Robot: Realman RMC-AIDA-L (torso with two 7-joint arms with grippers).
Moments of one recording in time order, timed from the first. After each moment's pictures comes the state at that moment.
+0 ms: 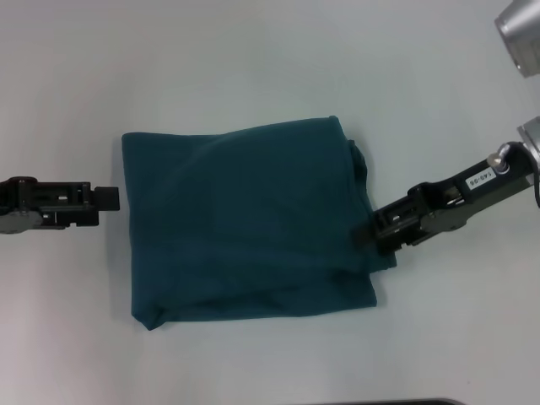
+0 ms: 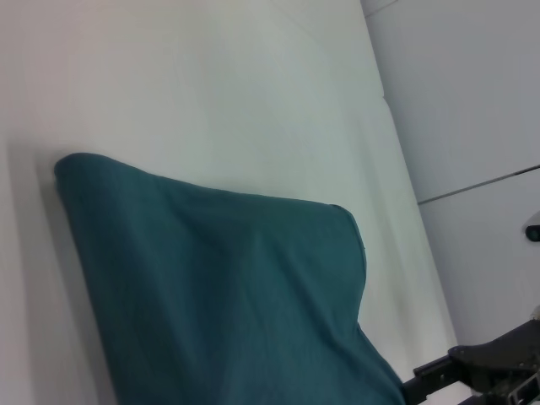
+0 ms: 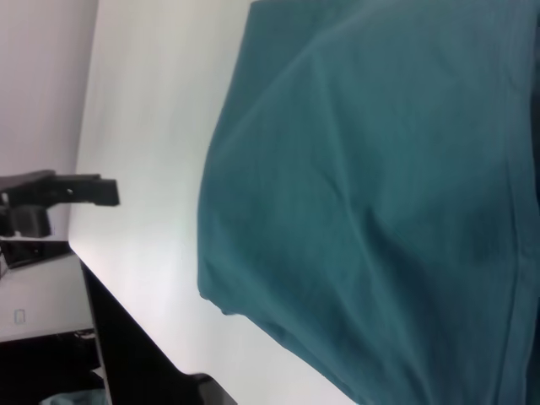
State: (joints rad) left arm -0.42 -2.06 -2.61 -1.03 -0.88 1.97 -2.45; right arm 0.70 2.01 -0.85 -0.67 -2.36 -1.79 2.55
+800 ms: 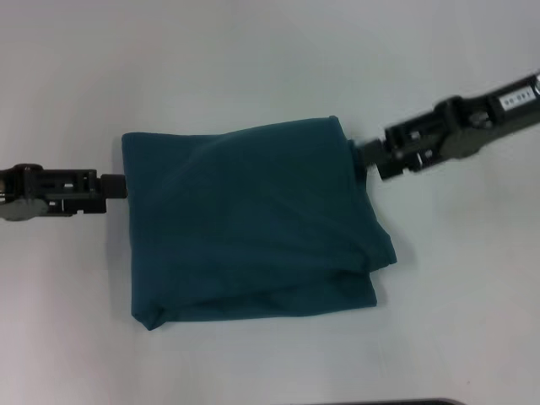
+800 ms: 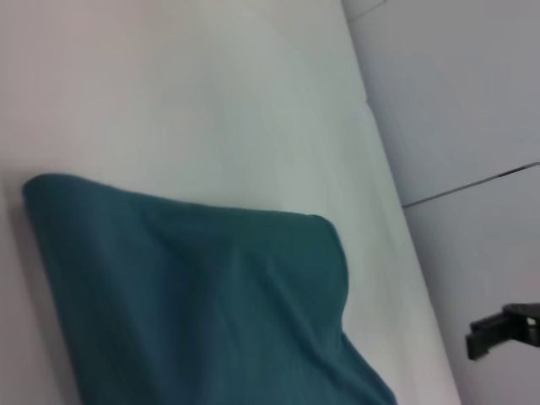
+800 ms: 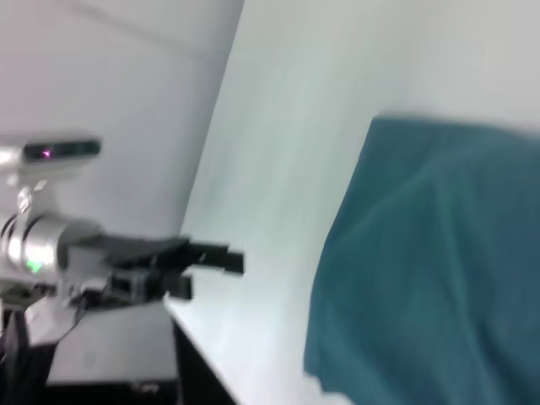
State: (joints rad) left arm -0.44 -2.06 -2.61 -1.03 -0.90 1.97 -2.45; right arm 0.73 1.97 -0.73 -0.77 -2.23 -1.91 2.57
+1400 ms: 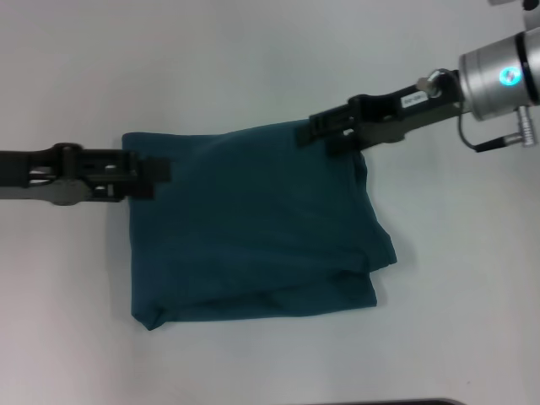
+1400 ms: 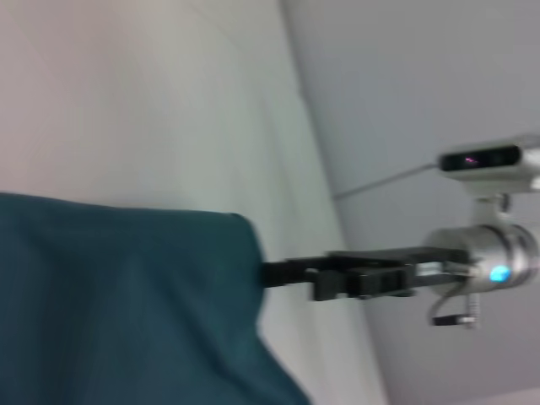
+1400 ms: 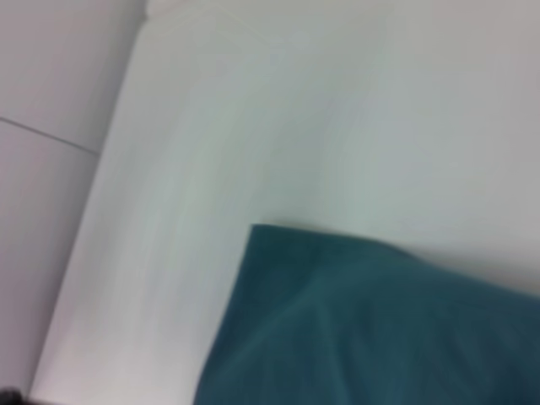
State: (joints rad) left arm -0.49 -2.07 -2.55 -0.94 -1.00 1.97 -2.46; right arm 0.76 2.07 -0.87 -0.70 -2.24 -1.47 2.56
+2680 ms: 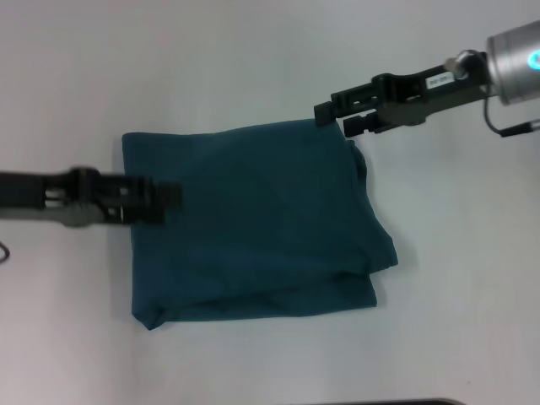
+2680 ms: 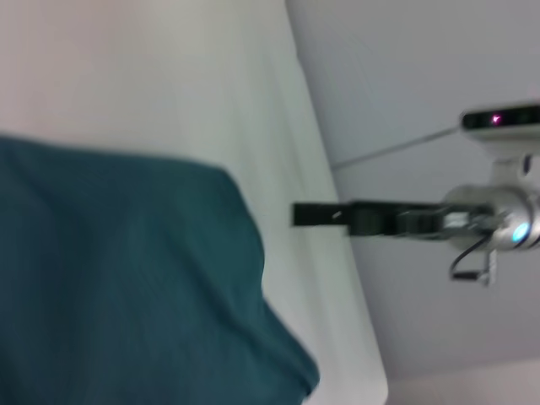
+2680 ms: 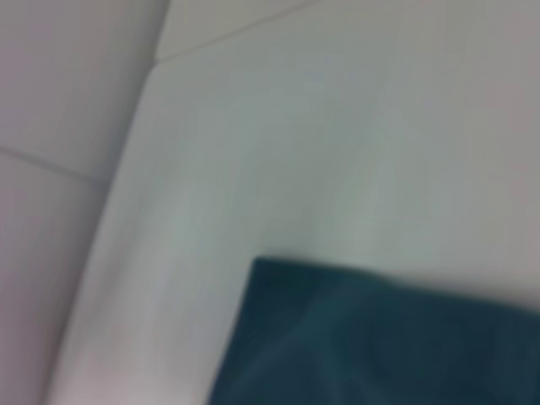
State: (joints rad) left arm -0.48 -2.07 -2.51 -0.91 -0.98 1.95 -2.46; right arm 0.75 2.01 -0.86 -0.68 -2.19 -1.49 2.54
